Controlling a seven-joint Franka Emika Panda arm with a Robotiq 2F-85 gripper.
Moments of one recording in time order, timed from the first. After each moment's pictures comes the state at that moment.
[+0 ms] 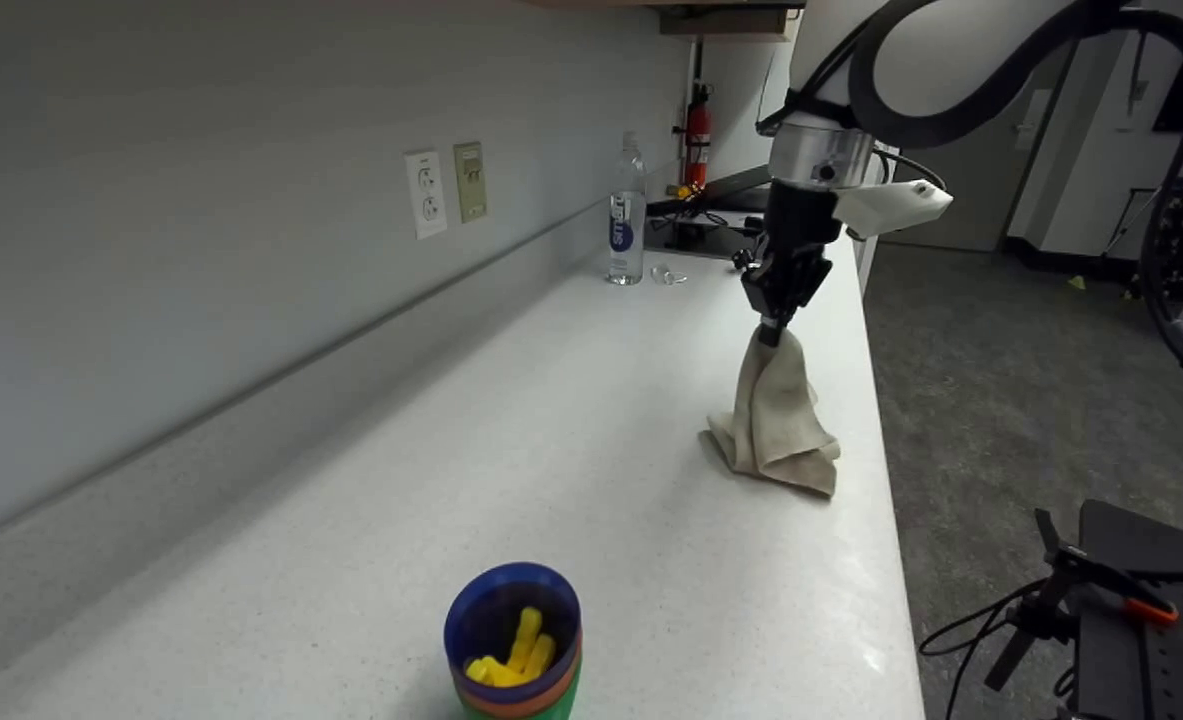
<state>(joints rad) 0.00 0.03 0.01 -2.21 -0.01 2.32 0.24</state>
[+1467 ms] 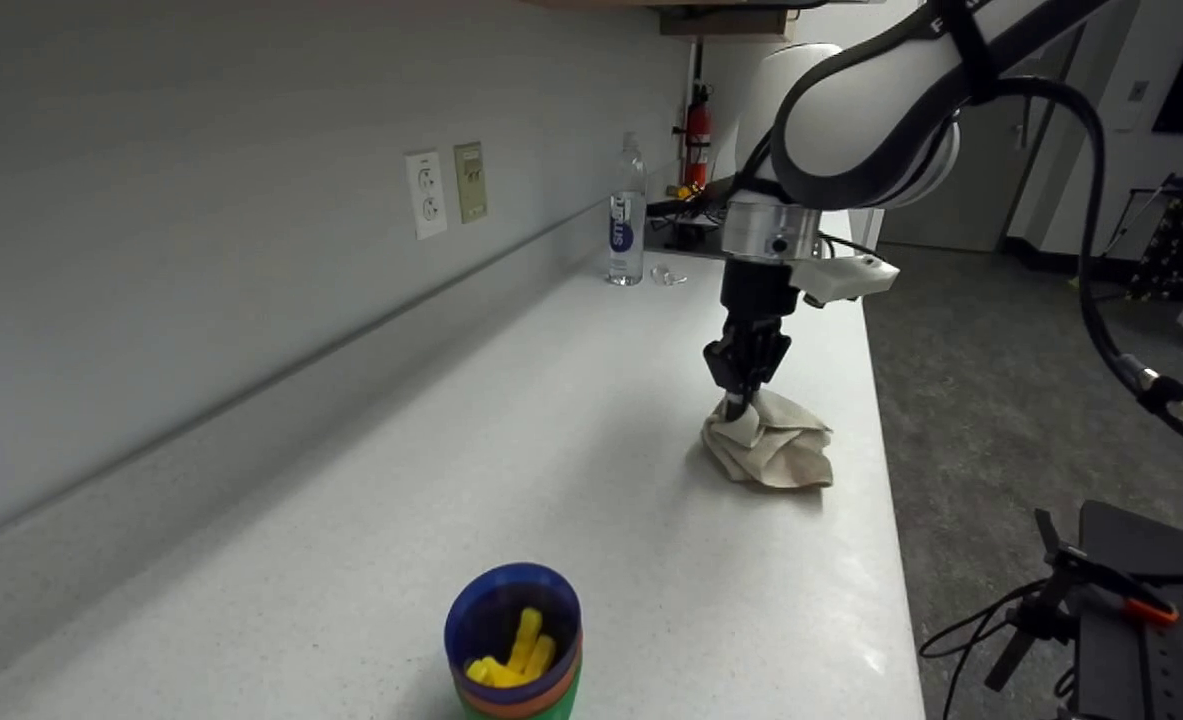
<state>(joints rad) 0.03 0.21 0.04 -2.14 0.20 2.31 0.09</state>
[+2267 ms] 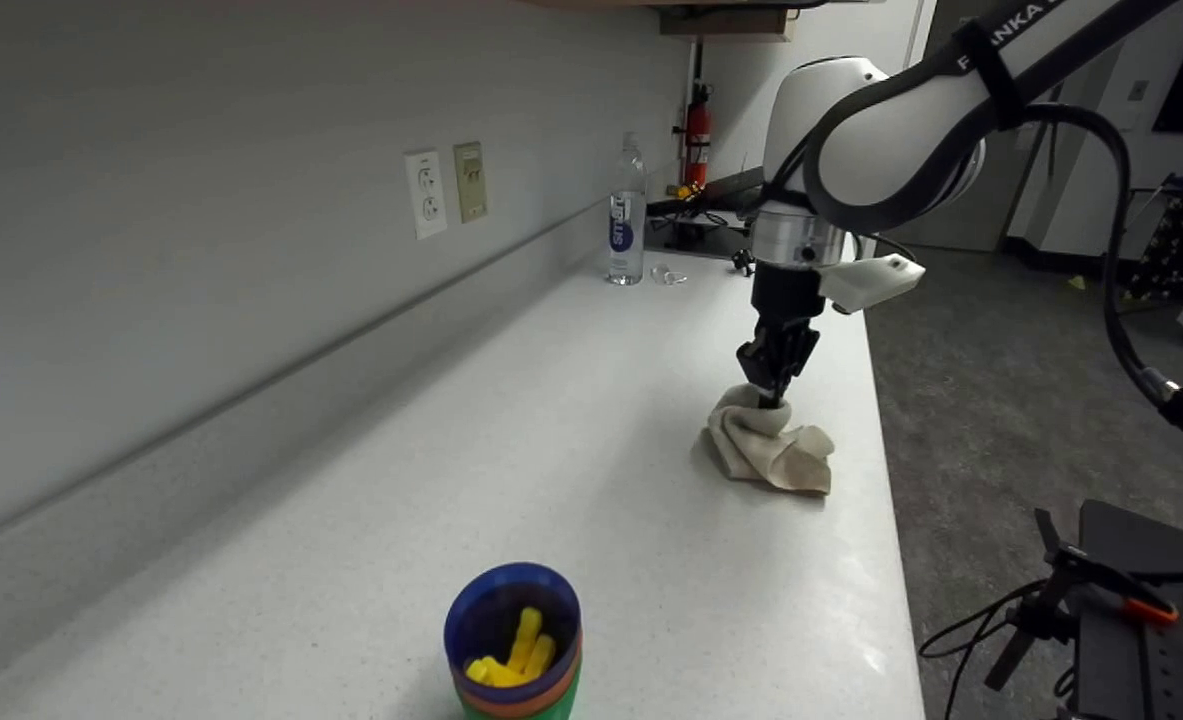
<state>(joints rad) 0.03 0.18 -0.02 -2.22 0.10 2.35 0.11</state>
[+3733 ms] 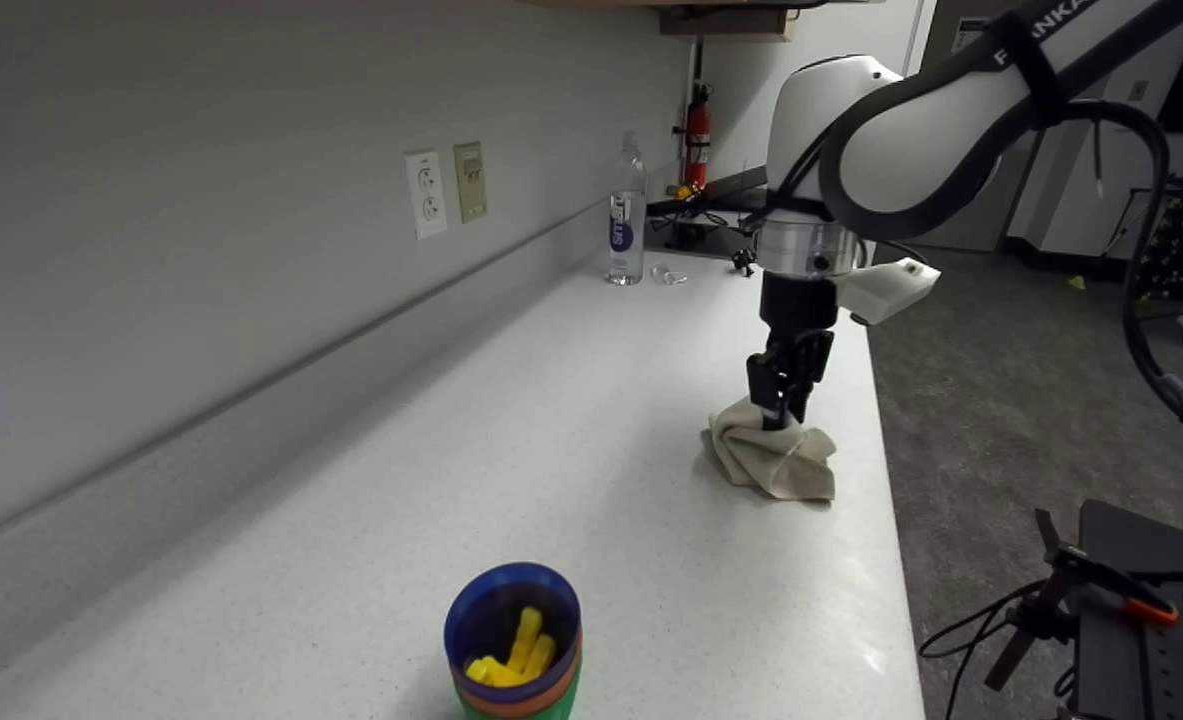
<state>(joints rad) 0.04 0.14 0.02 -2.26 0.07 2.32 0.12</state>
